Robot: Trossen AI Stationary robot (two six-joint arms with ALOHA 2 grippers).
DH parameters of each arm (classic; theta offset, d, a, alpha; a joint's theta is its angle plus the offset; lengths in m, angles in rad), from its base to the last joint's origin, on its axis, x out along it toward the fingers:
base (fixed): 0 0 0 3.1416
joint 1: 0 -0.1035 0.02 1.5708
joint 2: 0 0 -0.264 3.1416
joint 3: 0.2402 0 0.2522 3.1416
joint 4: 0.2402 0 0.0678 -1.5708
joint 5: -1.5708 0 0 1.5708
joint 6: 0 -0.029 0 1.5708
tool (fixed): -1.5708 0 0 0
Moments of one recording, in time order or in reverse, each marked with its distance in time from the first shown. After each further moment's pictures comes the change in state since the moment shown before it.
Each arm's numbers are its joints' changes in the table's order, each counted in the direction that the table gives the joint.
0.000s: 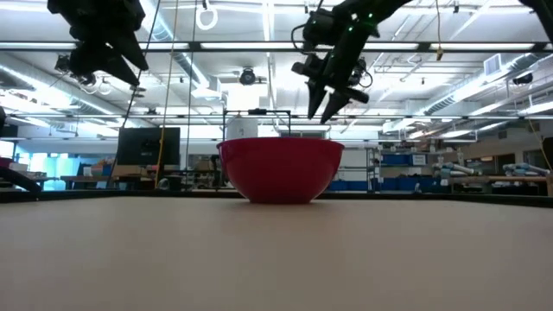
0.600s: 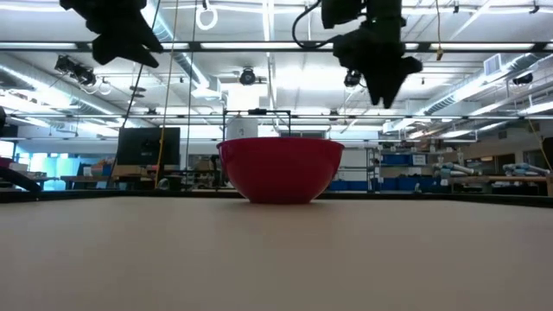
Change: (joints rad) left arm -0.024 -0.039 -0.003 -0.153 -0.060 -0.277; right arm -0.245 -0.115 -0.051 0.549 -0.065 -0.088
